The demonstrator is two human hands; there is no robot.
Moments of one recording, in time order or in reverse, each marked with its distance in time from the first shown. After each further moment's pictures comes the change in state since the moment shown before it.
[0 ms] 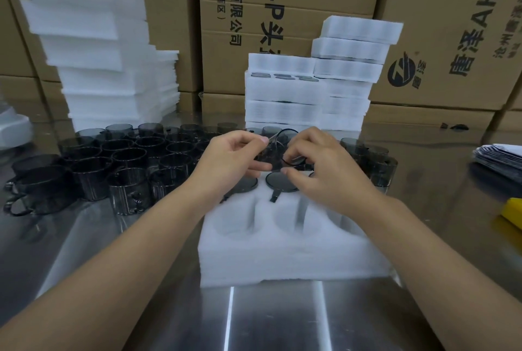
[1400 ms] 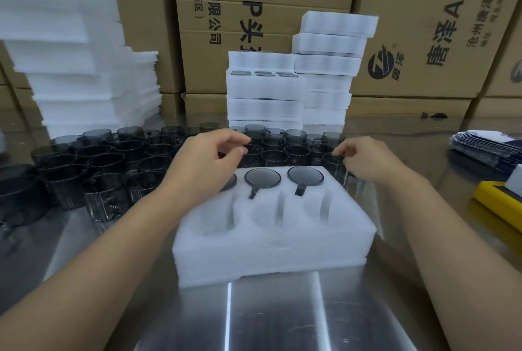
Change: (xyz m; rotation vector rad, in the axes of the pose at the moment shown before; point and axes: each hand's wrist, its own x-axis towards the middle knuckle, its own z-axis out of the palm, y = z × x) left_hand -0.009 0.007 -0.001 0.566 0.005 0.245; right_hand -0.009 0.093 -0.047 -0.127 -0.177 0.691
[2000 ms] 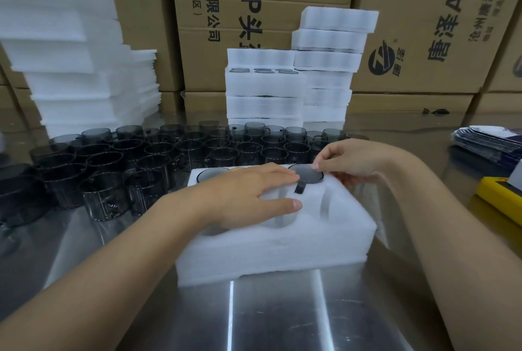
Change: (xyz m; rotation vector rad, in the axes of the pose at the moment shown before) left_hand -0.008 0.019 0.022 0.369 -0.765 0.132; right_hand -0.005 -0.019 -0.001 0.478 -0.502 0.061
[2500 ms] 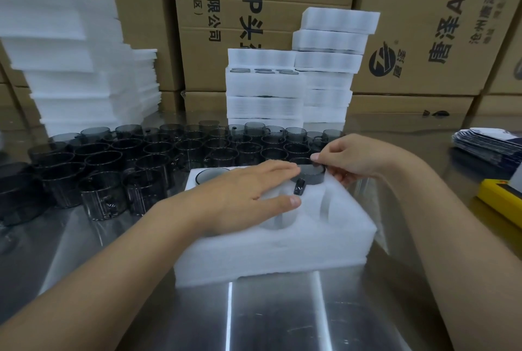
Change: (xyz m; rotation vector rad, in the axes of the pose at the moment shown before) left_hand -0.004 -0.002 0.003 -0.068 0.048 0.087; right_hand -0.006 -0.008 -0.001 -0.145 0.116 -0.047
